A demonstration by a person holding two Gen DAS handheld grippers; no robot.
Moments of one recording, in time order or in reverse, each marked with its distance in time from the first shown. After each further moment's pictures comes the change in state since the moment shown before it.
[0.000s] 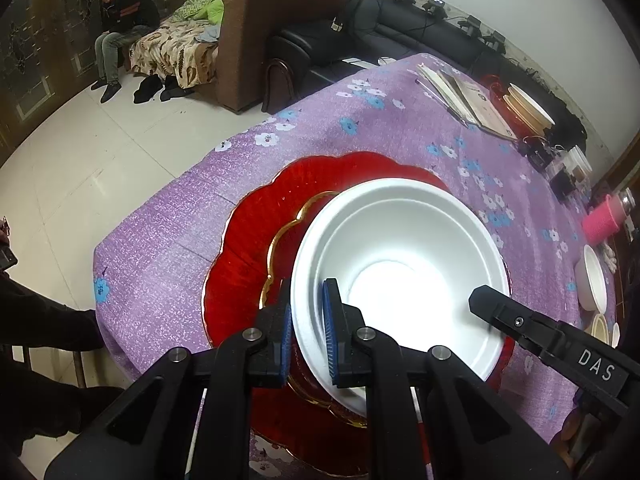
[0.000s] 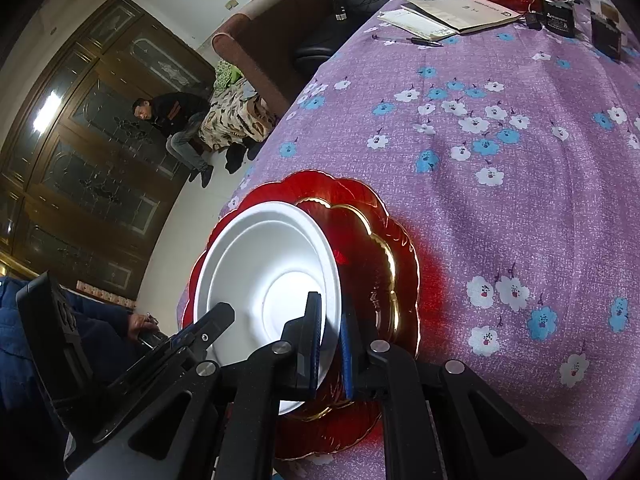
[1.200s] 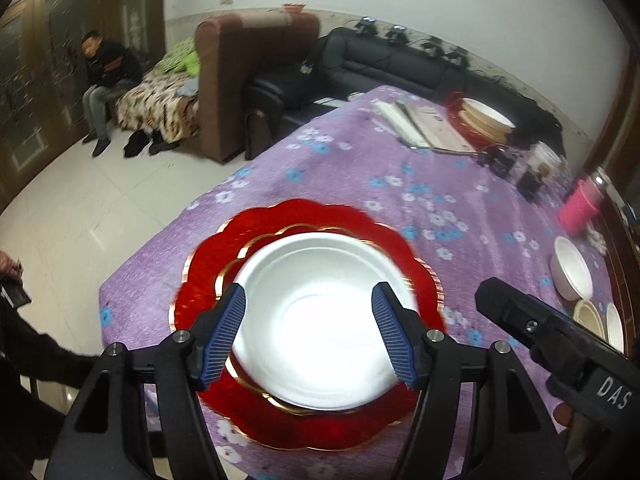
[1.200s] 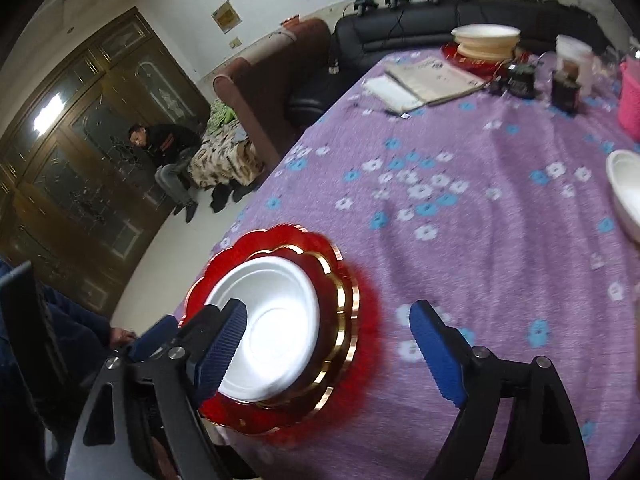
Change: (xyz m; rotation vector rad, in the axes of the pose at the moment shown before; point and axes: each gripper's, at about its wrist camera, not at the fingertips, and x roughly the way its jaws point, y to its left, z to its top) left arm -0.049 -0.050 -0.007 0.122 -0.171 -0.022; right arm -0.077 -0.007 -0.017 -0.083 -0.228 -0.113
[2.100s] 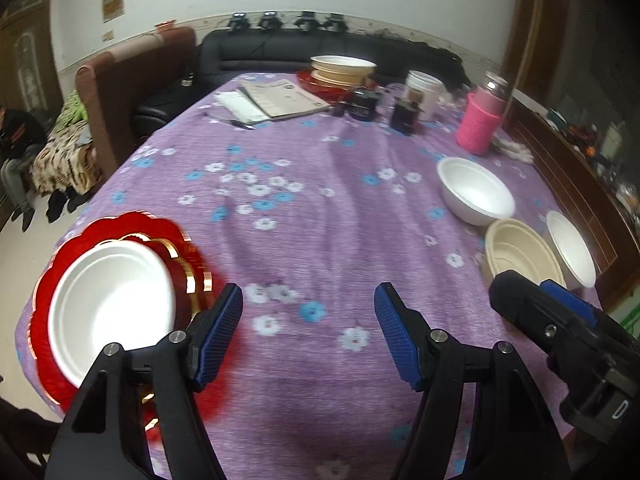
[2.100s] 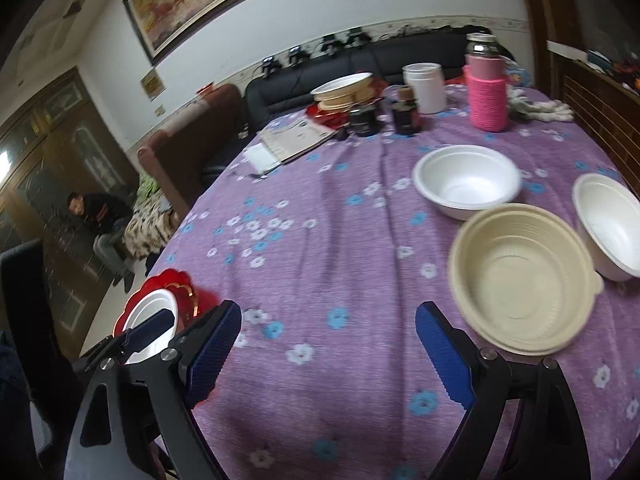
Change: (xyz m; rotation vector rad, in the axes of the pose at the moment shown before) left arm -0.007 -0.152 -0.036 0.309 0.022 -0.222; right arm -0.112 -0.115 -0.045 0.184 -0.205 -0.247
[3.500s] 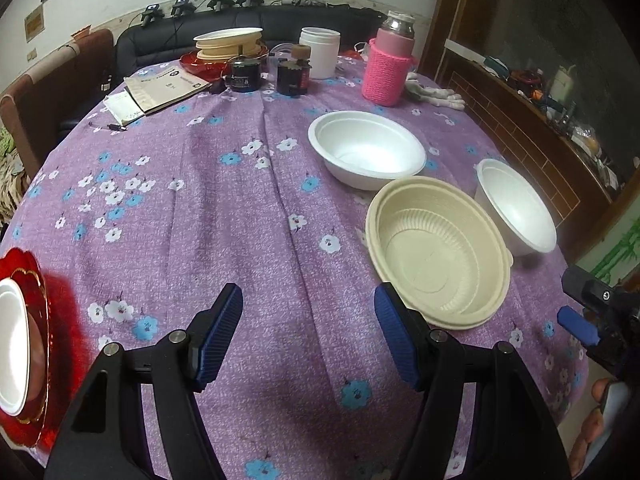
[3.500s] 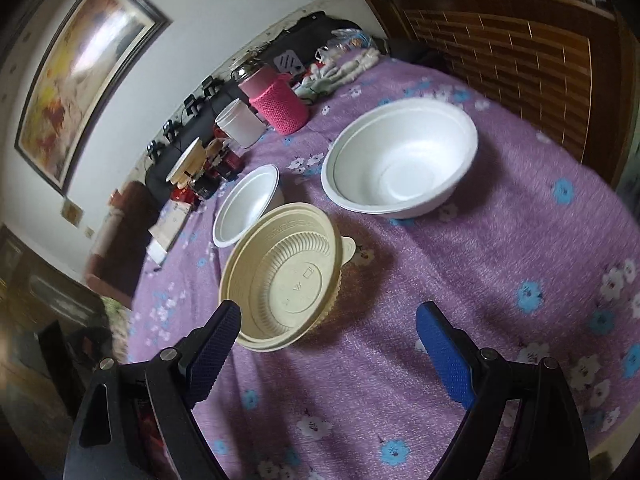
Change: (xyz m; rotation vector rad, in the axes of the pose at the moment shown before) left arm 0.038 -0.109 0.006 0.152 0.101 -0.166; right arm -0.070 -0.199 -0.025 0.519 -0.054 -0.111
